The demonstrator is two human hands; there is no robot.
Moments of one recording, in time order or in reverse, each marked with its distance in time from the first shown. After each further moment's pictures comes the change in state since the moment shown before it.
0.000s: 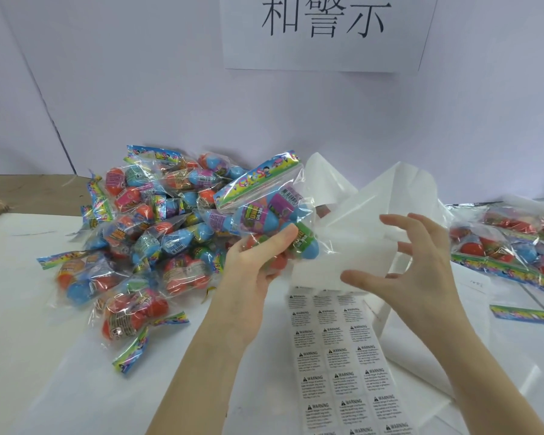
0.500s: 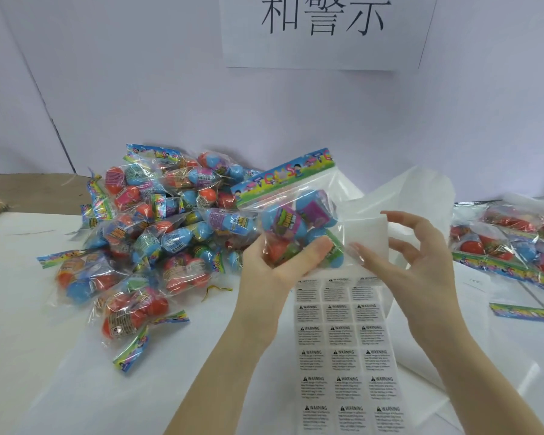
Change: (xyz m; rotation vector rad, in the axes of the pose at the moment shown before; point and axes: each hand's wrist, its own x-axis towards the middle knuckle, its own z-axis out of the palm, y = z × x) left_hand -0.007 -0.013 0.016 0.114 -0.018 0.172; right_hand -0.001 -0.008 0.004 0.356 0.052 0.042
